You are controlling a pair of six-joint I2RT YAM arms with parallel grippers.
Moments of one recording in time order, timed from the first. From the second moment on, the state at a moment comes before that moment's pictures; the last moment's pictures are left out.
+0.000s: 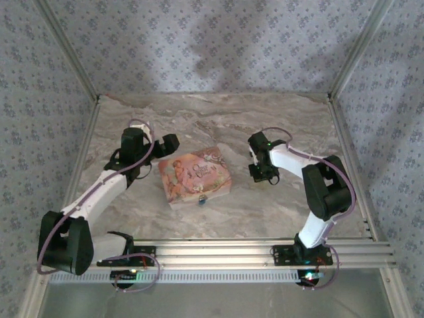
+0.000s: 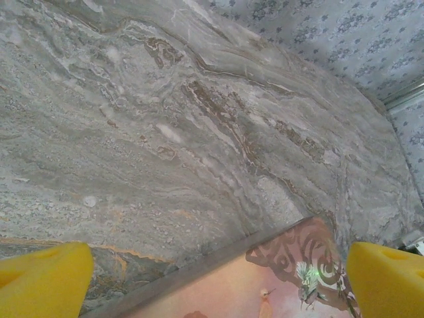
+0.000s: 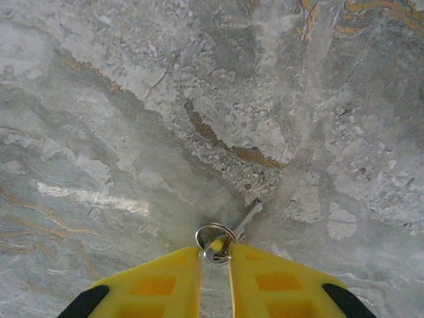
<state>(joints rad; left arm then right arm) -0.28 1.22 0.76 -0.06 0.21 -0.59 0.42 1.72 1.04 -0.74 0.05 0.18</state>
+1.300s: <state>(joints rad) -0.28 1.21 0.76 -0.07 0.19 -0.57 0.45 1.75 1.09 -0.79 0.09 0.17</state>
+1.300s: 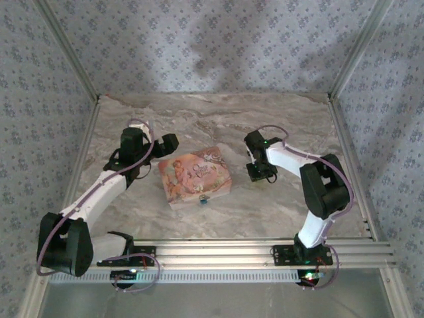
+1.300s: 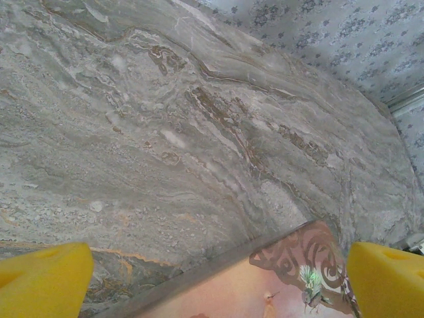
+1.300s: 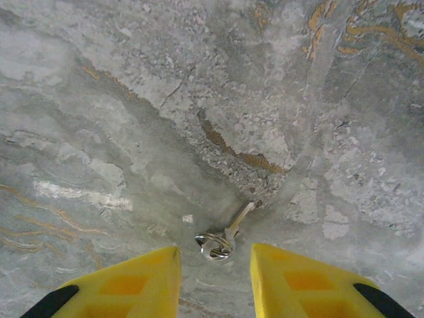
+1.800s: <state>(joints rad) -0.28 1.20 0.76 -0.09 0.19 -0.57 0.45 1.79 1.11 -0.80 0.09 0.16</state>
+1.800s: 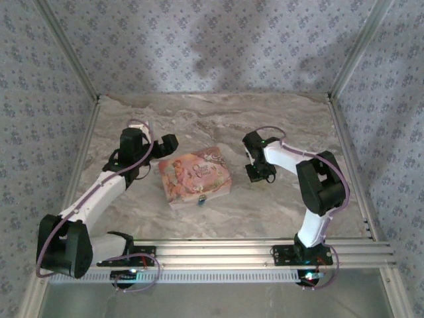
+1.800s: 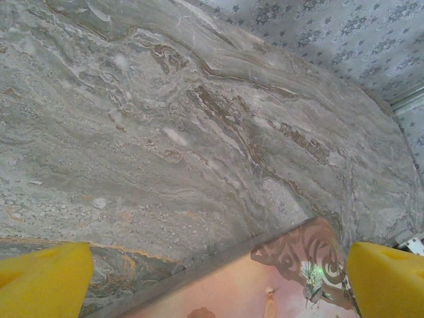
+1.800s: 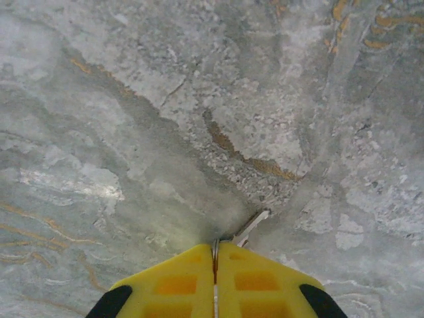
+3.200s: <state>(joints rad) -0.51 1.32 1.07 -0.16 0.58 -0.59 0.68 1.13 0.65 0.15 -0.10 -0.83</state>
